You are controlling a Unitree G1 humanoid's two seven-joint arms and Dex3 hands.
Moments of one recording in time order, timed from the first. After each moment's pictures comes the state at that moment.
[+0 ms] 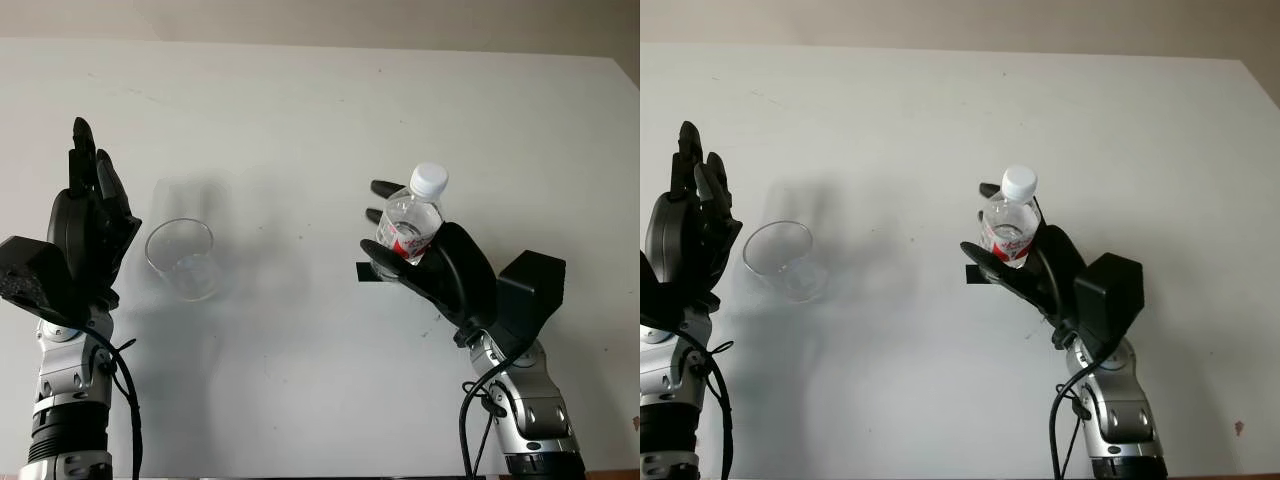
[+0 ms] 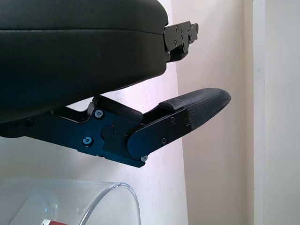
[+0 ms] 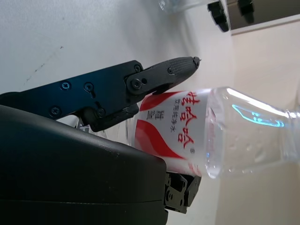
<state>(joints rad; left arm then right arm) -0.34 0.33 0.34 0.31 -0.22 -0.21 -0.17 -0.15 -0.17 -0.01 -0.04 0.16 0.12 0.32</state>
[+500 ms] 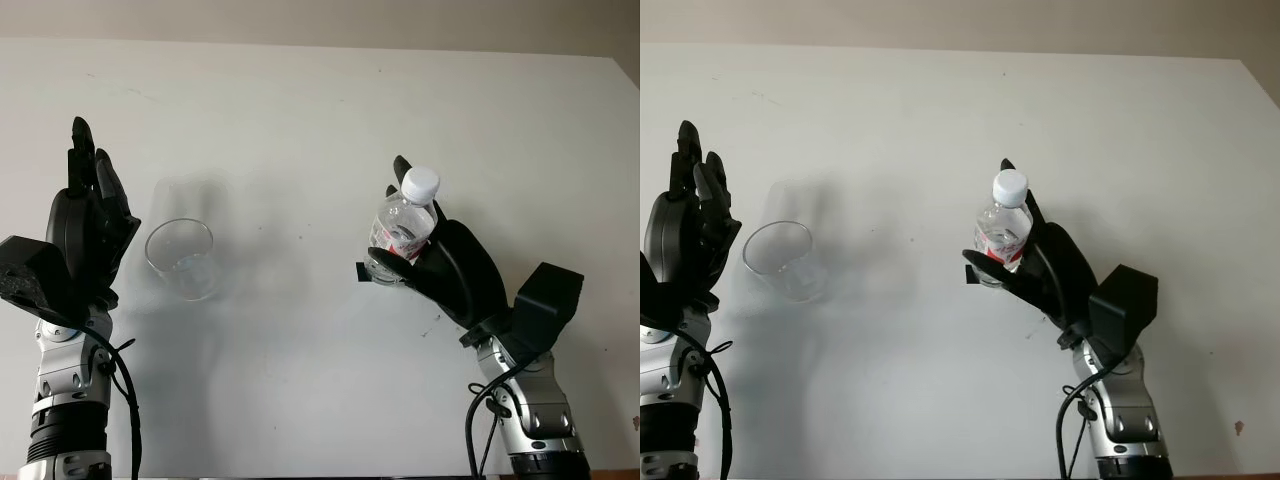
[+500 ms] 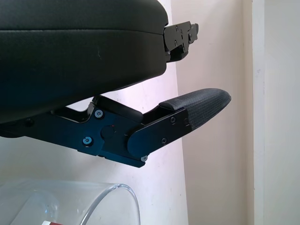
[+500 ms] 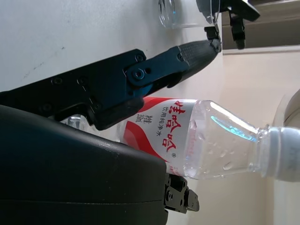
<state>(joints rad) -0.34 0.33 0.34 0.32 -0.22 -0.21 -0.17 -0.17 -0.21 -0.01 0.03 0.15 -0.08 0.42</state>
